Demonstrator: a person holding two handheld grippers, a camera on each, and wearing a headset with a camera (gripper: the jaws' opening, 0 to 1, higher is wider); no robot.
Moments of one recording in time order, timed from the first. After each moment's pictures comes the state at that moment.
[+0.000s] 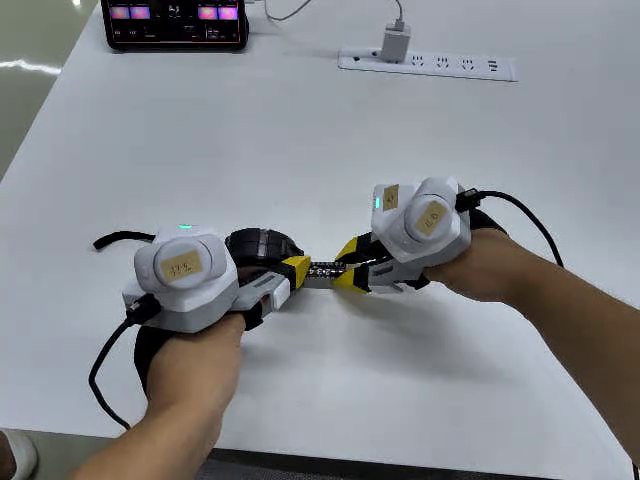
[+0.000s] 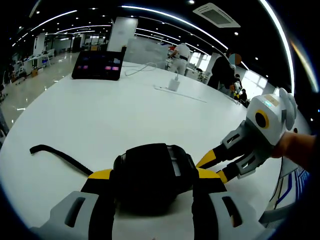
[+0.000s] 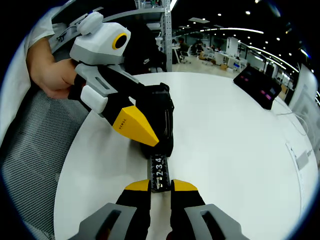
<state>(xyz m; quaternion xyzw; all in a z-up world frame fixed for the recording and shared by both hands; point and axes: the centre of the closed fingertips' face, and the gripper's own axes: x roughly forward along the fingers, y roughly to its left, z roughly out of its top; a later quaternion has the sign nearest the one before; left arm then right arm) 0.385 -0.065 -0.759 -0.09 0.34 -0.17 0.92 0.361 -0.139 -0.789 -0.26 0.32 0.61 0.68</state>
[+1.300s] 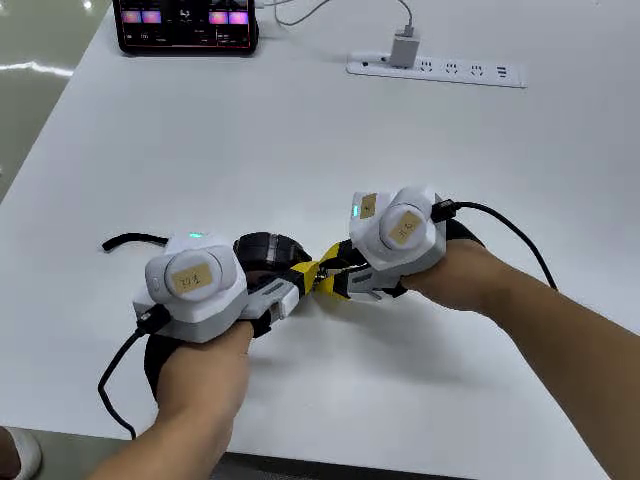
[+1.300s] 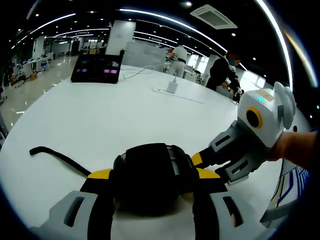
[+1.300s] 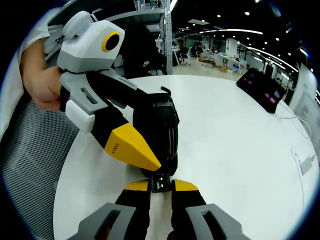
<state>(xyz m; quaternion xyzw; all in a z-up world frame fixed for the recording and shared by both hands) 0.386 -0.065 -0.760 -0.08 0.32 -0.17 0.93 0.362 -0.111 -0.792 -0.25 0.31 0.61 0.68</state>
